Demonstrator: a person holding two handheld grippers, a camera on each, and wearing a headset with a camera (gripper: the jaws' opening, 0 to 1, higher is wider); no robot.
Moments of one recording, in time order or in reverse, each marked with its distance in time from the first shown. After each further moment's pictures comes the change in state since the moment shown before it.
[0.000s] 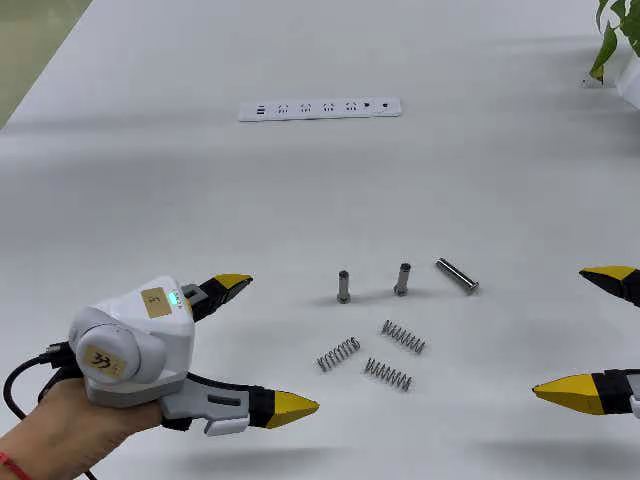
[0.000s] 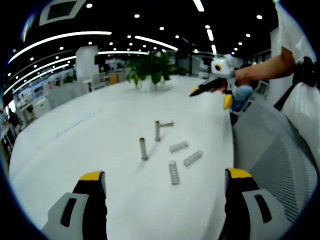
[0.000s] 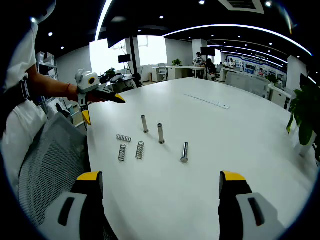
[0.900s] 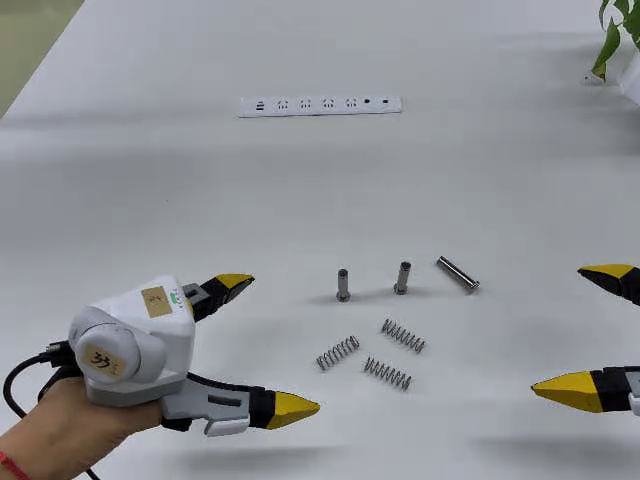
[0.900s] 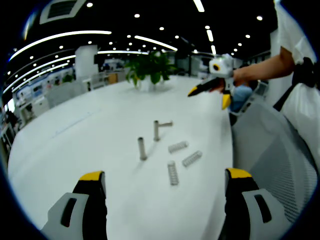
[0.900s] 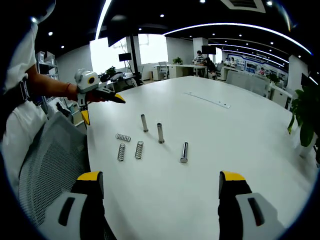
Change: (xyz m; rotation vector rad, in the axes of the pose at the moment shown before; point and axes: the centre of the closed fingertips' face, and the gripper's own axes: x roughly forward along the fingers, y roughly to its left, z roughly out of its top) left arm 0.003 -0.001 -0.001 -0.008 -0.001 -0.011; right arm 0.003 -0.003 0.001 -0.003 0.016 0.009
